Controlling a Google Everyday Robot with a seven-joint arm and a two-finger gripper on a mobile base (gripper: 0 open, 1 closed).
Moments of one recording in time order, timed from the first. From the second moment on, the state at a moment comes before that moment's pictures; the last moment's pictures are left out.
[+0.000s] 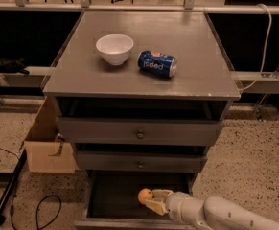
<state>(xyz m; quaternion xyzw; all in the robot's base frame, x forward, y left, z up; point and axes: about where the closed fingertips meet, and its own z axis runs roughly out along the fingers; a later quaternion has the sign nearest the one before) 0.441 -0.053 0.416 -0.27 0.83 0.32 0.37</state>
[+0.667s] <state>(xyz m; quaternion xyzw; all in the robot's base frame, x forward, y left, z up) 0.470 -0.068 0.369 -0.25 0.84 0.32 0.35</state>
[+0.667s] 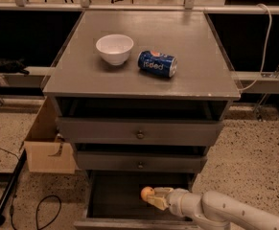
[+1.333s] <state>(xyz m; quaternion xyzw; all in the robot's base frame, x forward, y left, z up) 0.494 -0.053 0.337 -0.26 0.85 0.32 0.33</state>
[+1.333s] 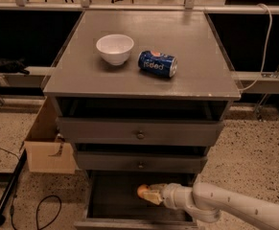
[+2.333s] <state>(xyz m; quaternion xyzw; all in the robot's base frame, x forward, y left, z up) 0.537 -0.038 0.300 -0.29 0.85 0.31 0.32</state>
